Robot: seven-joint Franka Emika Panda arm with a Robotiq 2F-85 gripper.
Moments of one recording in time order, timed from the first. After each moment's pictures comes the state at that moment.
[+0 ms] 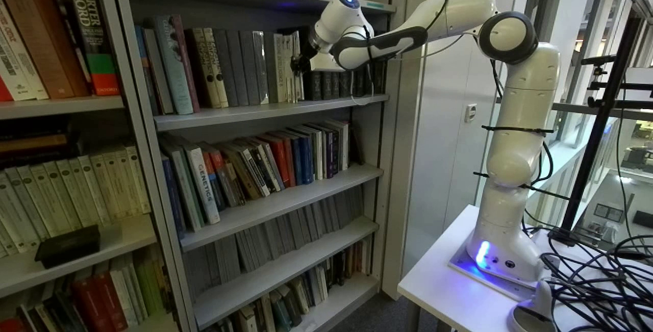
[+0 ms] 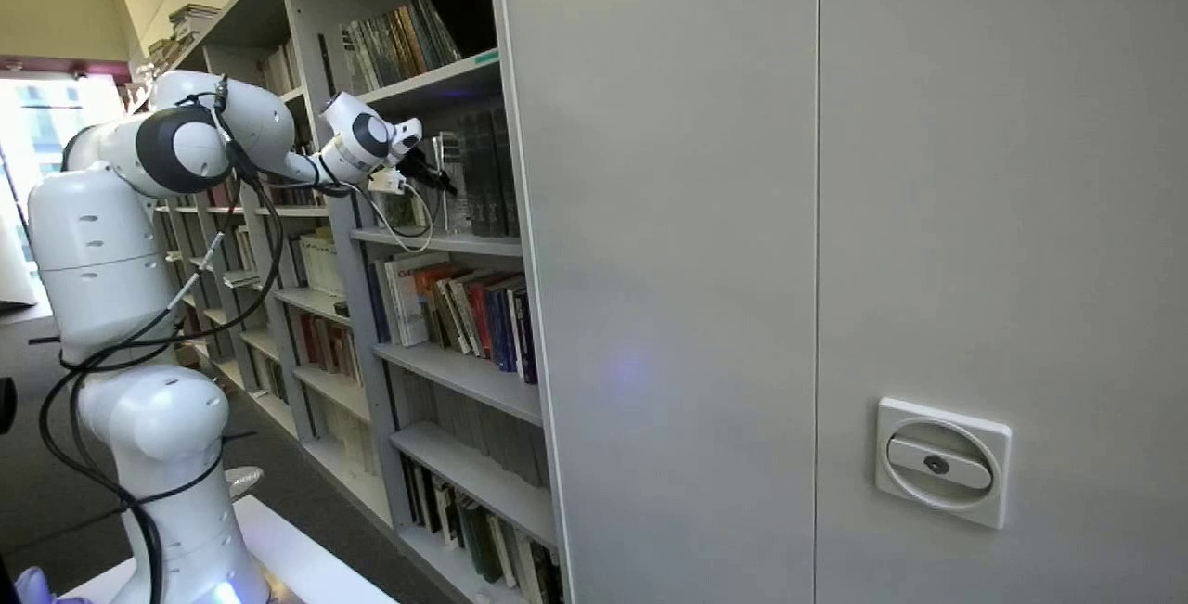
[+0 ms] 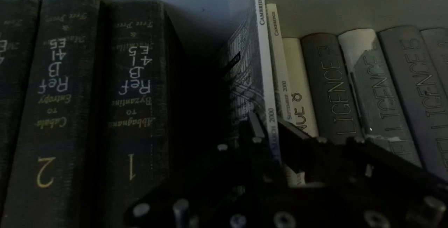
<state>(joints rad) 0.09 -0.01 0.22 -1.76 -0.57 2.55 0.81</state>
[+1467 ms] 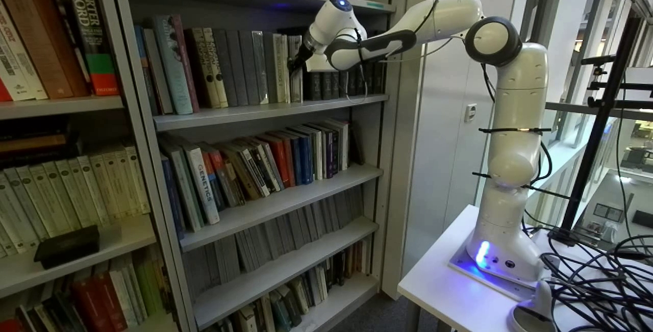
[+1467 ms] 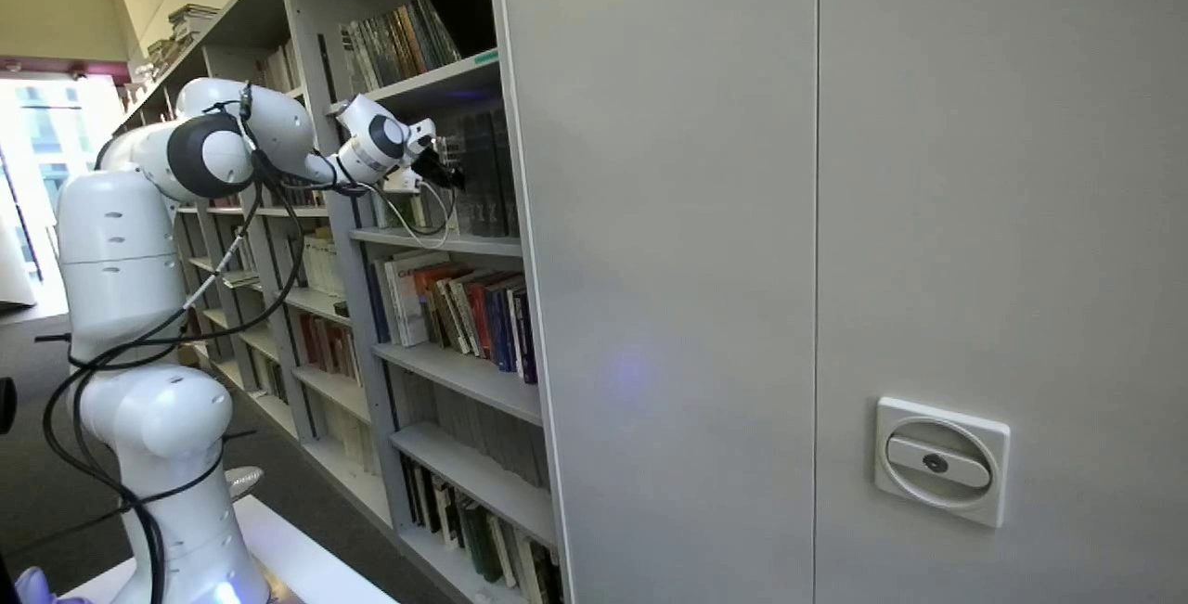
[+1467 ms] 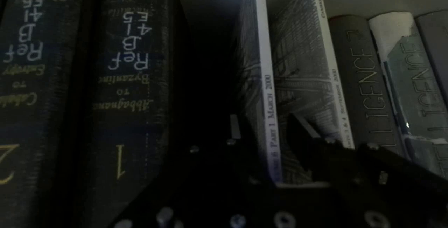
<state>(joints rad) 0.14 0.09 0.15 -1.65 -0.58 2.55 0.75</state>
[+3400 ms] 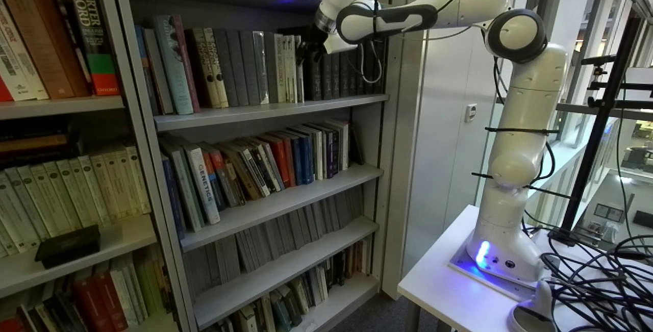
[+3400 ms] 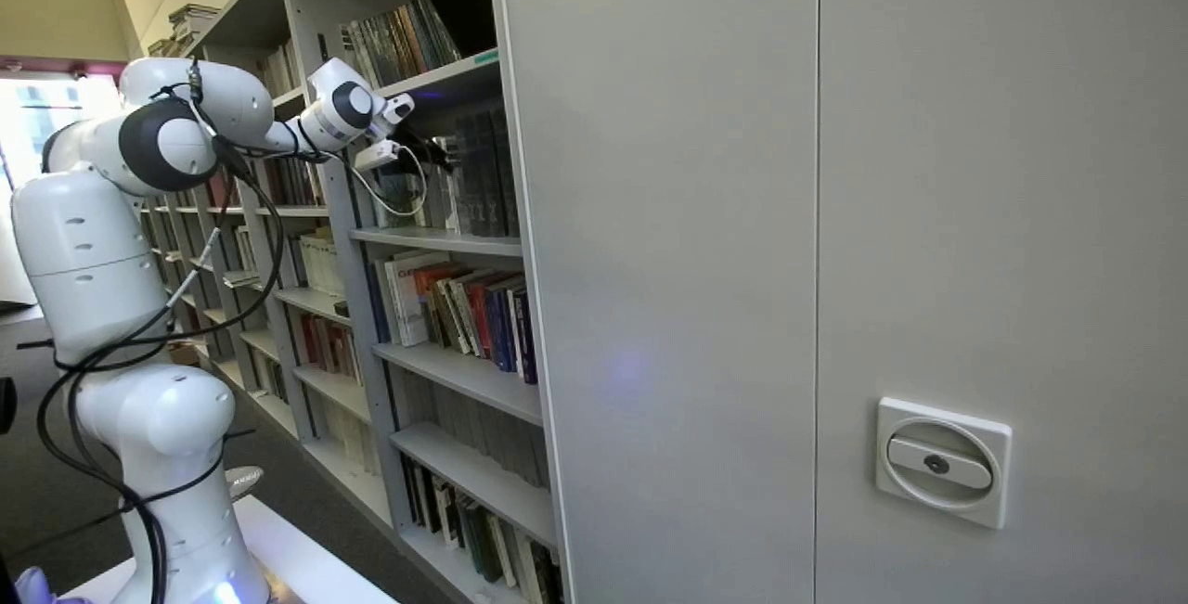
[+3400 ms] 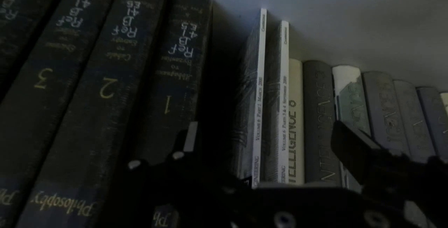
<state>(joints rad) 0.18 -0.06 0.15 -1.65 -0.40 2.27 0.40</state>
